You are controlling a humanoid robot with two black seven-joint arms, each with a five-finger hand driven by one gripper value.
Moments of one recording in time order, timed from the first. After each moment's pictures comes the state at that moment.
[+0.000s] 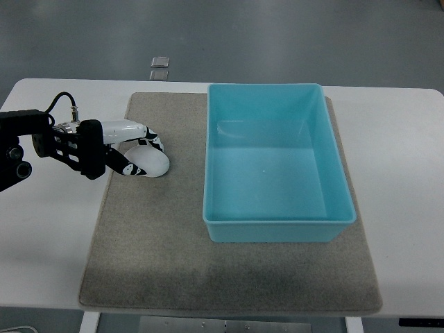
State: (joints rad) left arm -0.90 0.76 -0.30 -1.21 1.50 -0.16 -0.32; right arm -0.01 0.00 0.00 0.14 -0.05 0.04 0.04
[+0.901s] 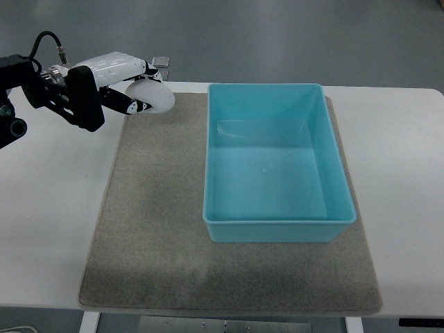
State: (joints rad) left arm -1.07 0.78 -0.31 -1.20 1.49 0.00 -0.33; right arm -0.01 0.00 0.00 0.14 -0.05 0.04 0.04
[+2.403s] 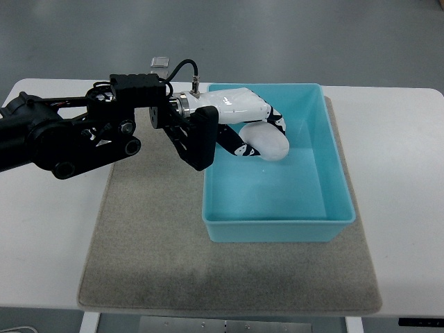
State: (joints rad) left arm -1.22 0.39 -0.12 -1.19 1.50 -0.01 -0.32; right arm -0.01 0.00 0.00 0.14 -0.05 0.04 0.04
